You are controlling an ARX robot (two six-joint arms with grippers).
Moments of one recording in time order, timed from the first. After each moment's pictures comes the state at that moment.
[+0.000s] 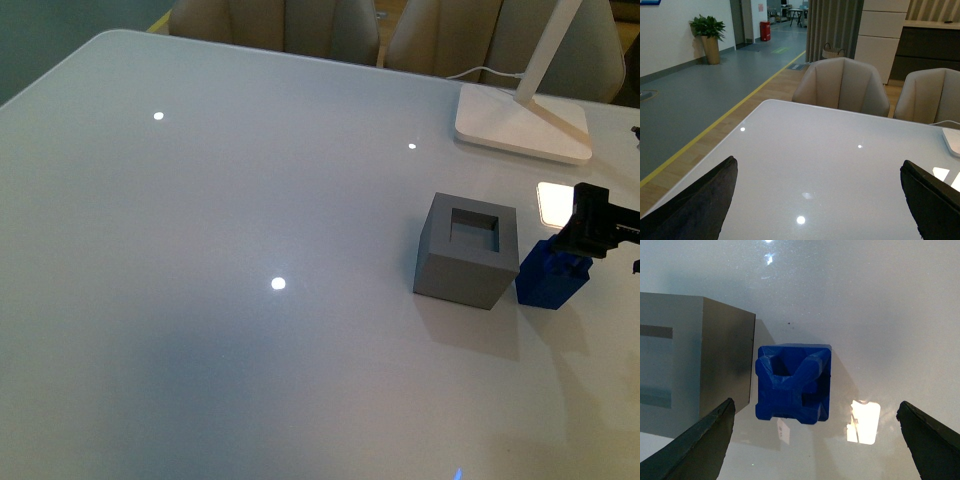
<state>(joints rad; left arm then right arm) 0.00 0.00 0.01 0.00 0.00 0.00 -0.06 2.03 0.94 0.05 -0.09 0.09</state>
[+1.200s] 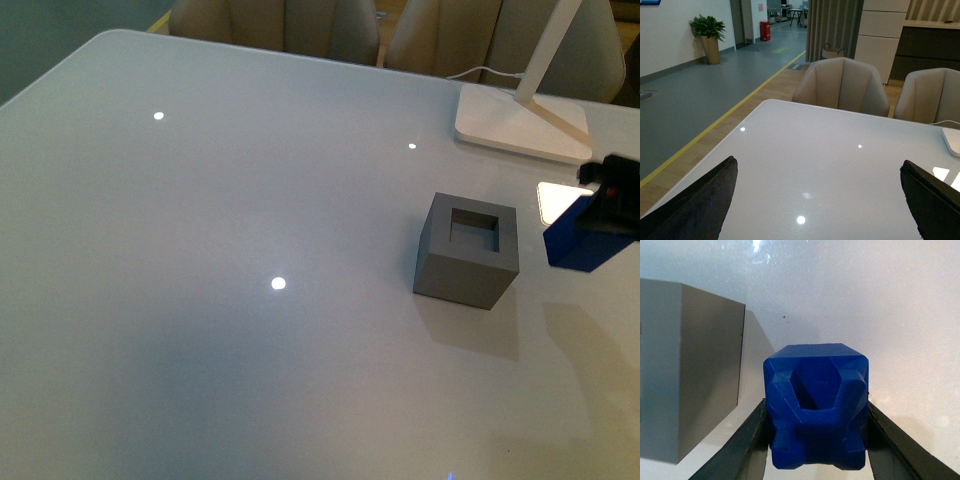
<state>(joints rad) 0.00 0.00 0.01 0.00 0.00 0.00 -0.02 1.93 0.98 -0.05 -0.05 0.13</state>
